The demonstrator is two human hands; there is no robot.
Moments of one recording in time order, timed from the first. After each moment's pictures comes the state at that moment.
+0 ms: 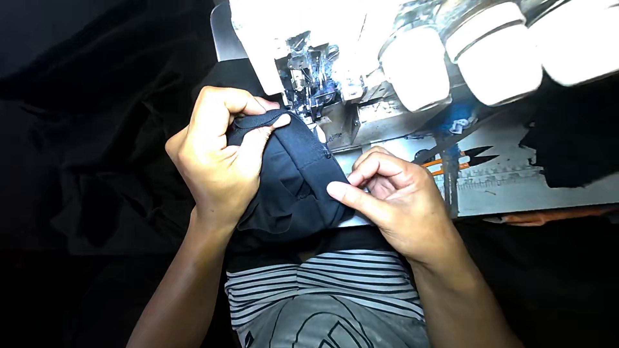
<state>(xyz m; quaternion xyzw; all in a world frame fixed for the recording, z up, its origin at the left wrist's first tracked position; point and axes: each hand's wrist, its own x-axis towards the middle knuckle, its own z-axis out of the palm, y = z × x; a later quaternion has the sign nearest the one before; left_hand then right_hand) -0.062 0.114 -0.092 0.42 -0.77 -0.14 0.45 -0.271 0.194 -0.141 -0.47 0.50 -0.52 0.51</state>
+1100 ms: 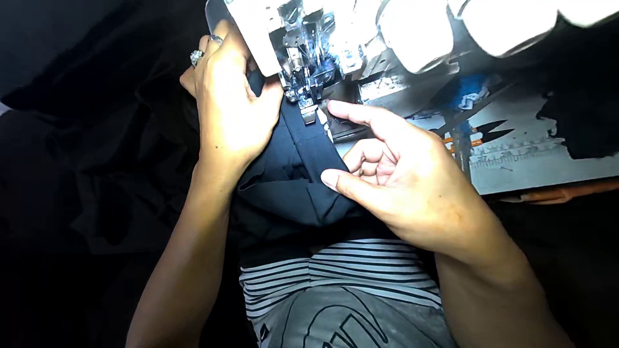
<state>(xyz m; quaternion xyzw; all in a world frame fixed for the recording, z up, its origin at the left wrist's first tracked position) -0.070 0.065 -0.092 0.52 -0.80 -0.06 0.28 -0.268 0.186 -0.106 -0.54 0.51 -0.43 0.51</state>
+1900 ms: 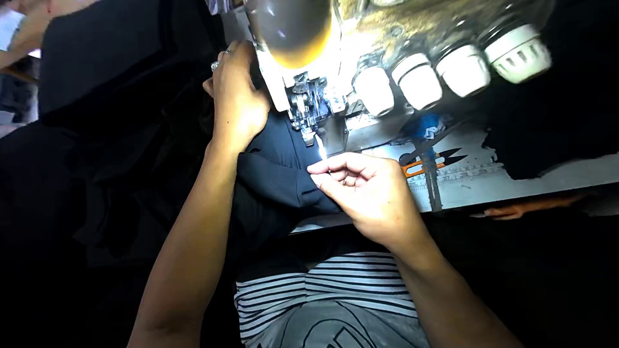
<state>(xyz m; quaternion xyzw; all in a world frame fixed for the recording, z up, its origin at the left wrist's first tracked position) -0.072 0.023 -0.079 0.55 -0.78 -0.10 0.27 -0.247 0.188 -0.112 -0.52 0.52 -0.51 0.45</state>
